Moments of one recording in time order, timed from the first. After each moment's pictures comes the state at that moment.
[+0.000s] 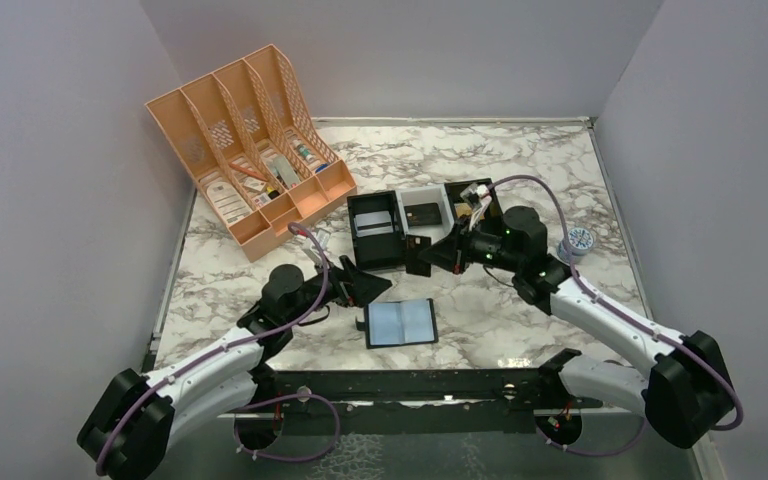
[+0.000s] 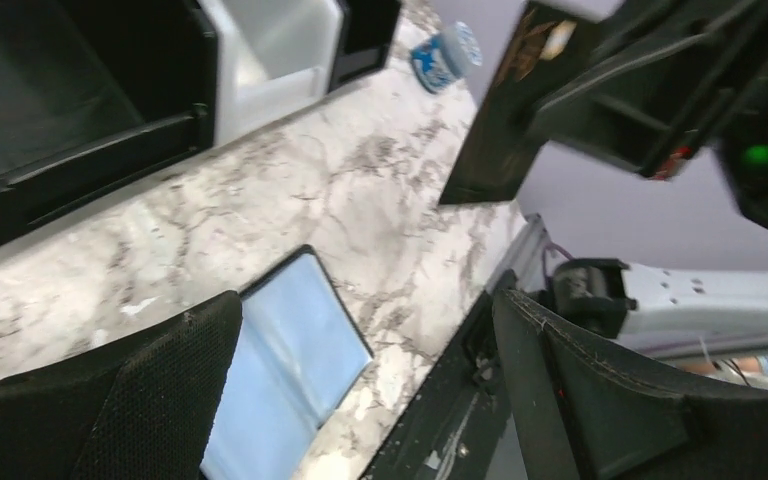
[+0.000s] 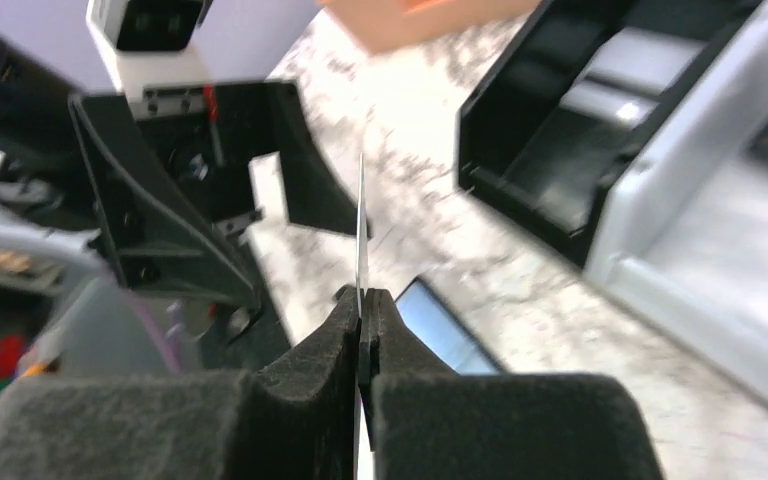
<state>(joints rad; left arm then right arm) -0.64 0.87 0.19 0.57 0.33 -0.87 0.55 1.12 0.59 0.27 -0.64 0.50</state>
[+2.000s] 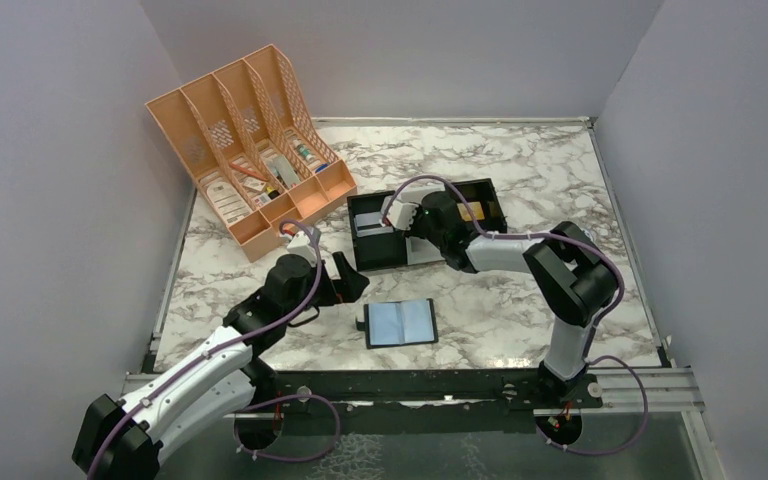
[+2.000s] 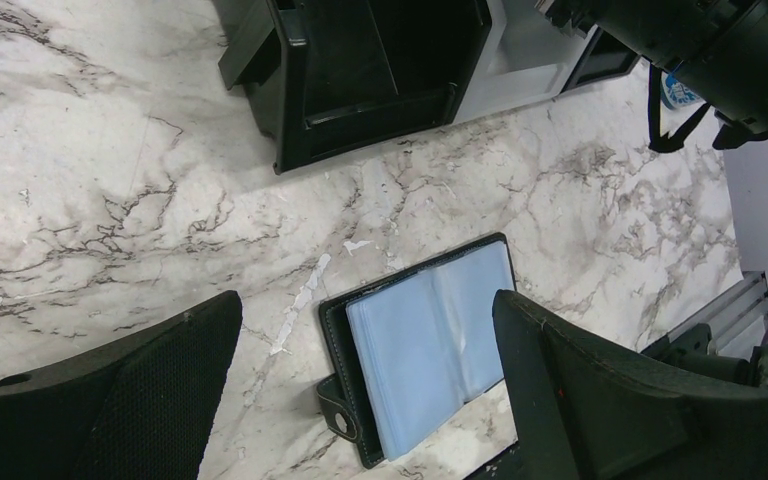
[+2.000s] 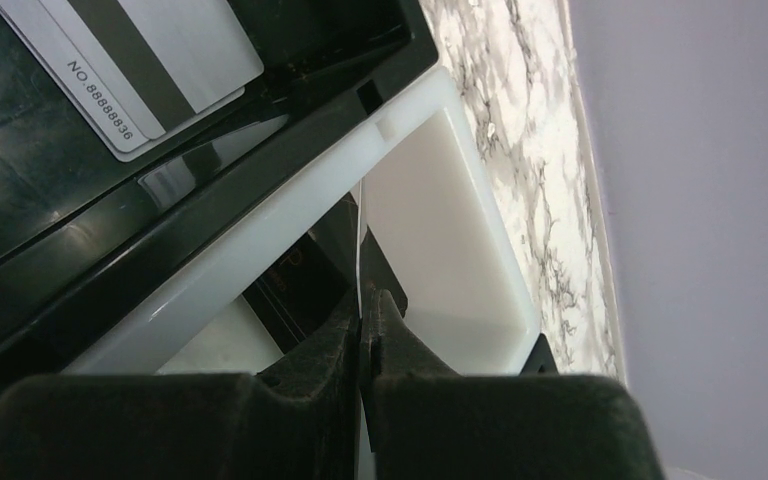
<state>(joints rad) -0.64 0.73 0.37 -0.12 -0.01 -0.71 0.67 1.84 0.94 0.43 0.16 -0.88</state>
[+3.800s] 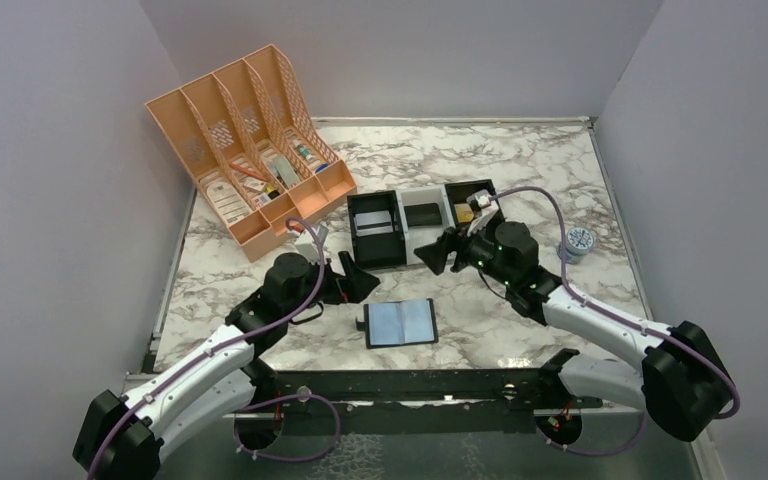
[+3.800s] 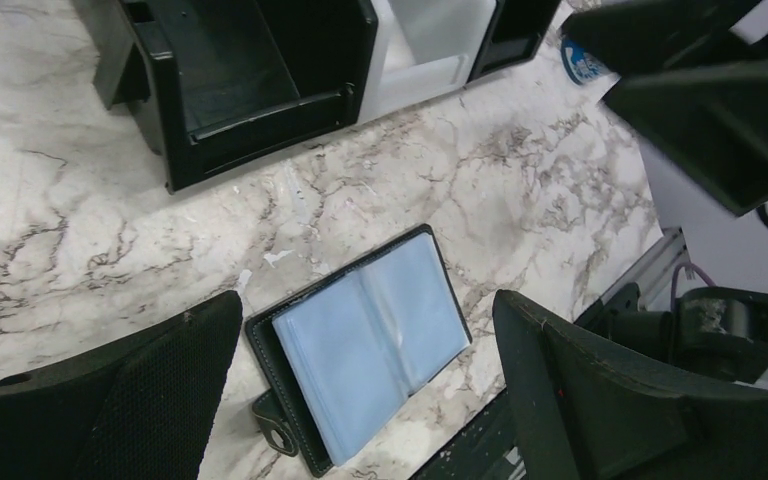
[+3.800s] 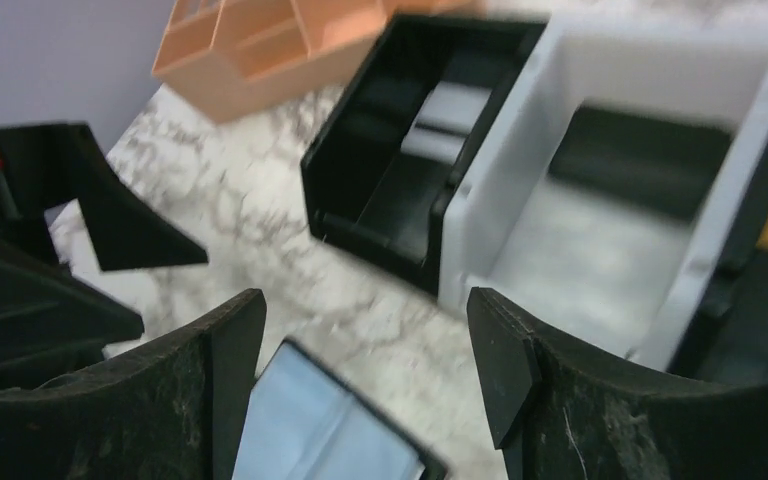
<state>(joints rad) -0.64 0.76 0.36 0.00 0.12 -0.72 0.62 1.13 0.53 0.46 -0.16 0.31</state>
